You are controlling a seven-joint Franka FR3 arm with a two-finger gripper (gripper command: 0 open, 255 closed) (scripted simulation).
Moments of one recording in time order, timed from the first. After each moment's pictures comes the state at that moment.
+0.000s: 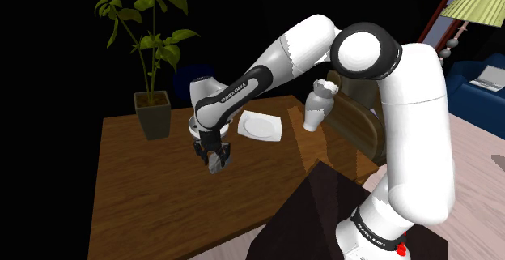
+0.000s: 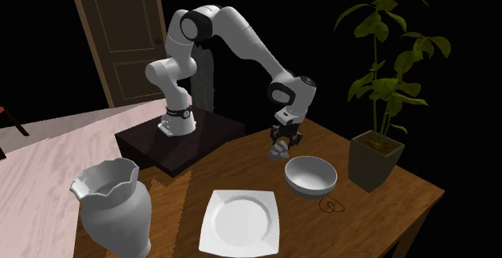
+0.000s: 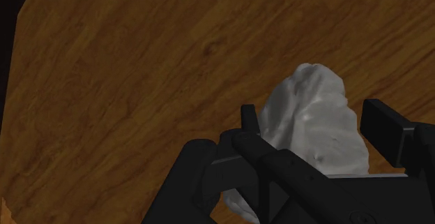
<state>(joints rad) -0.04 0.60 0.30 -1.89 -0.13 2.20 1.41</state>
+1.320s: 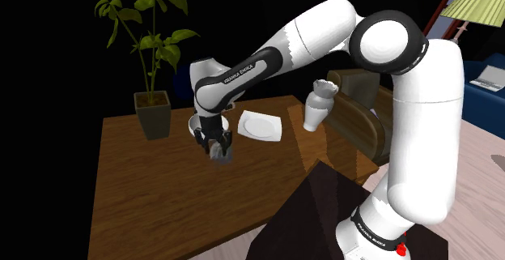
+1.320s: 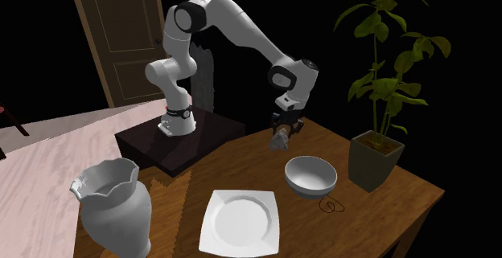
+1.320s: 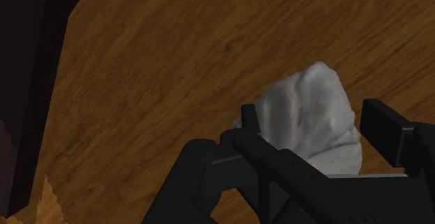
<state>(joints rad) -0.06 0.48 0.32 -1.89 -0.09 2.08 1.39</state>
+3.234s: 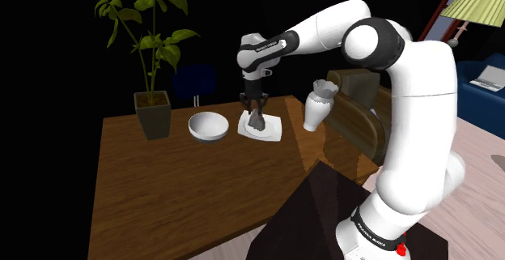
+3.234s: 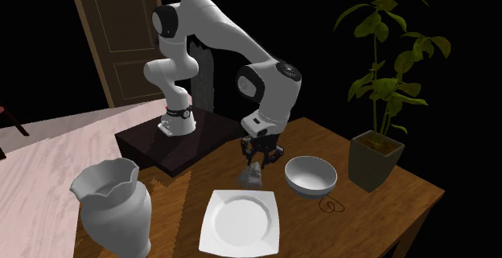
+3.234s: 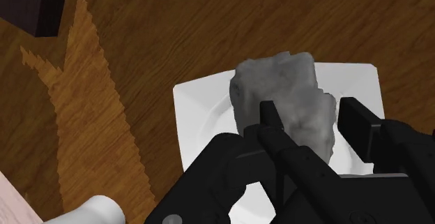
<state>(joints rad) -0.34 0.54 0.16 -1.64 -0.15 1.90 0.96</state>
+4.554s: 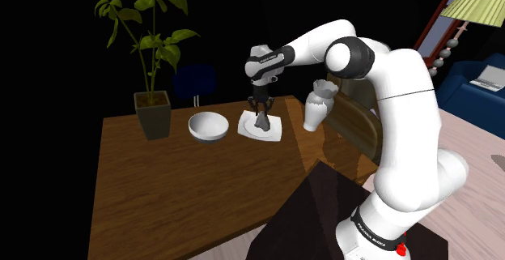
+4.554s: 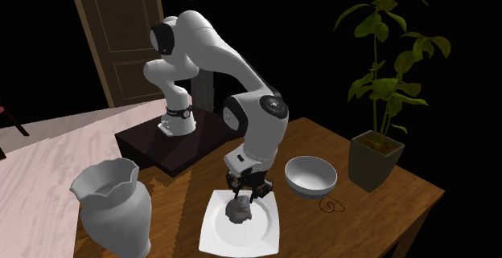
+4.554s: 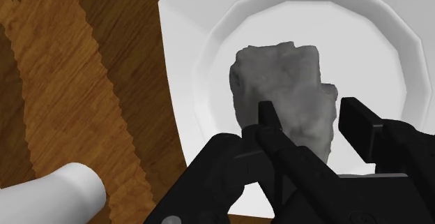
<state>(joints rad) -0.41 0.74 0.11 -1.46 -0.18 1.95 0.86</state>
